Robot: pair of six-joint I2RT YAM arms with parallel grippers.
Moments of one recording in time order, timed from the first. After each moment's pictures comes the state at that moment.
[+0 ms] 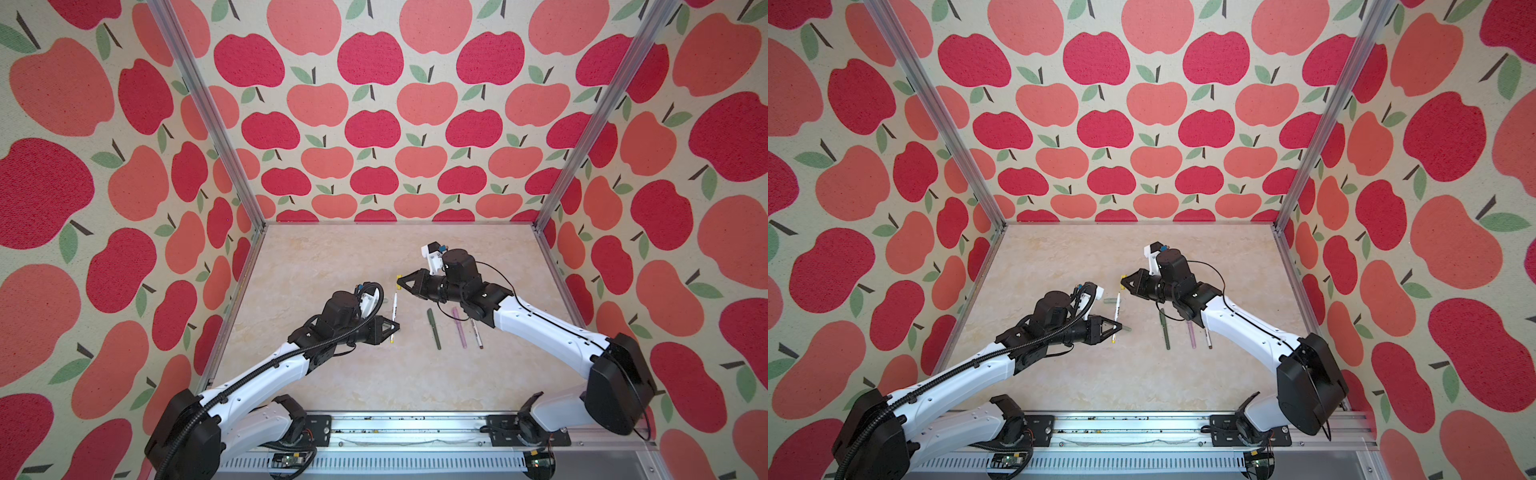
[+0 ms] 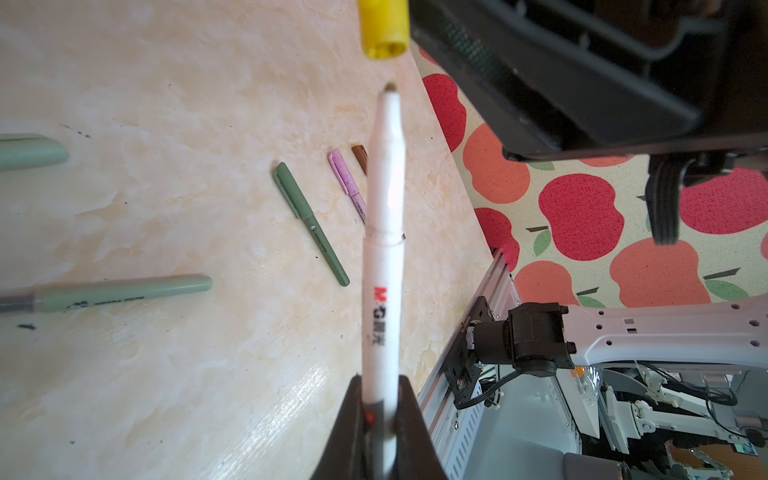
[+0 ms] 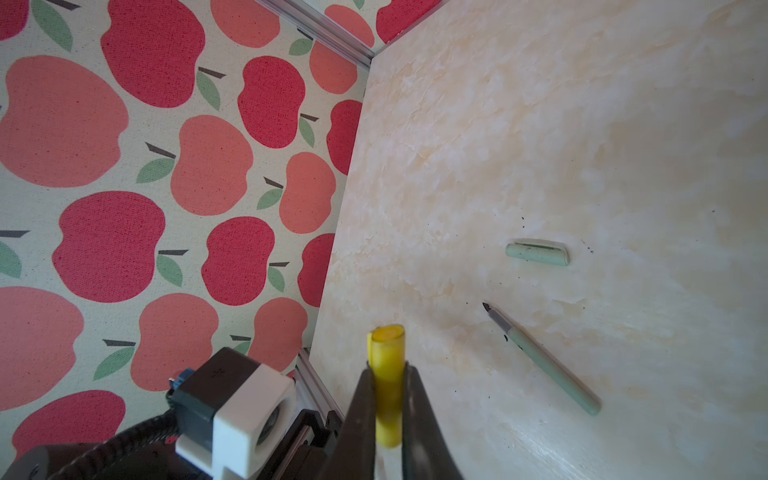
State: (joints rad) left arm -0.68 1.06 0.60 -0.07 0.49 -0.64; right arm 0.77 1.44 1.05 -0.07 -0.36 0.89
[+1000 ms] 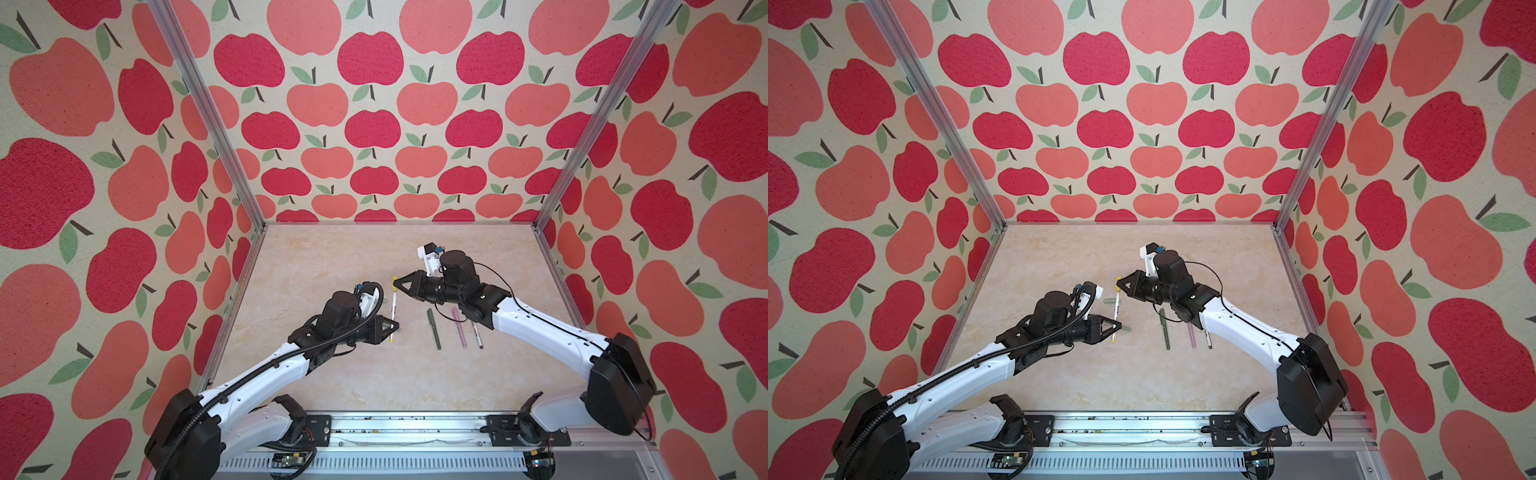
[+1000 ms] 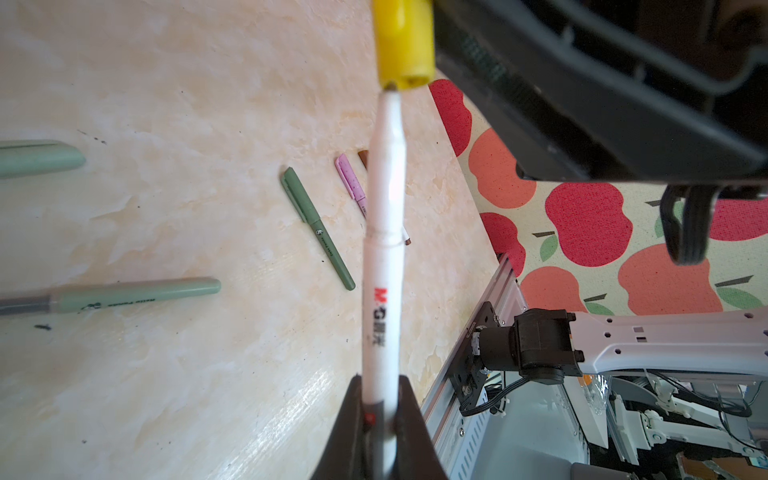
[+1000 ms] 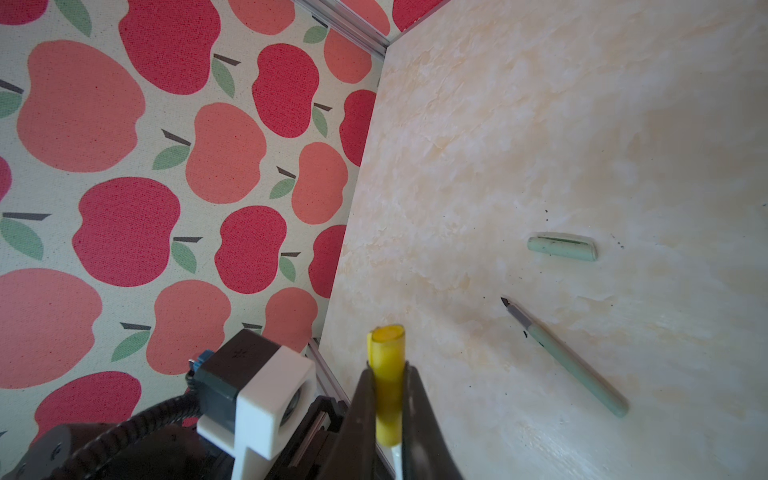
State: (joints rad) left arm -0.68 1.06 0.60 -0.07 0.46 -0.64; right arm 0.80 1.44 1.05 -0.05 -0.37 0.90
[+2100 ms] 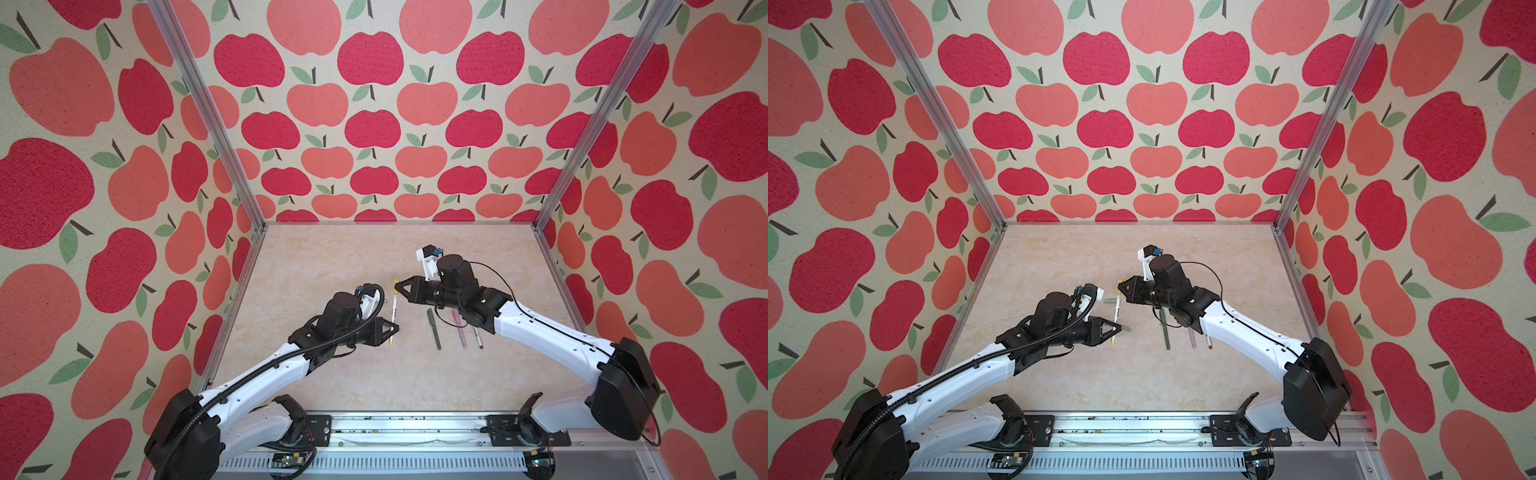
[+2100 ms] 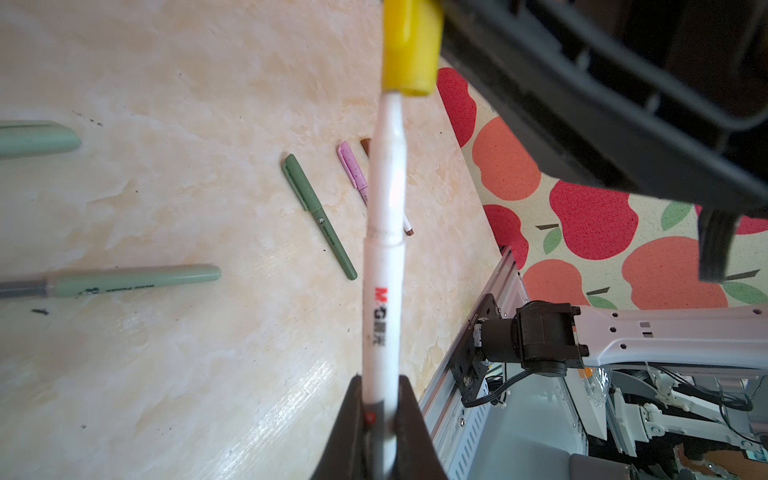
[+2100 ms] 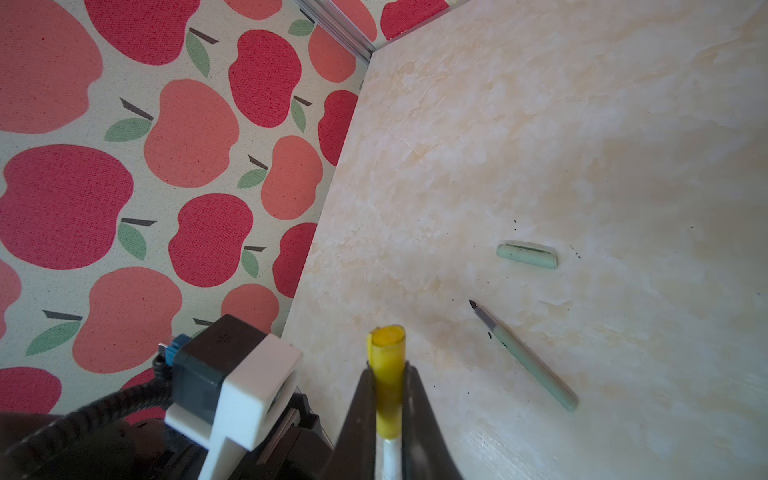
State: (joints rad) left arm -0.68 1.06 0.60 -0.09 0.46 -0.63; right arm 0.84 1.41 1.05 -0.12 -0.25 0.78
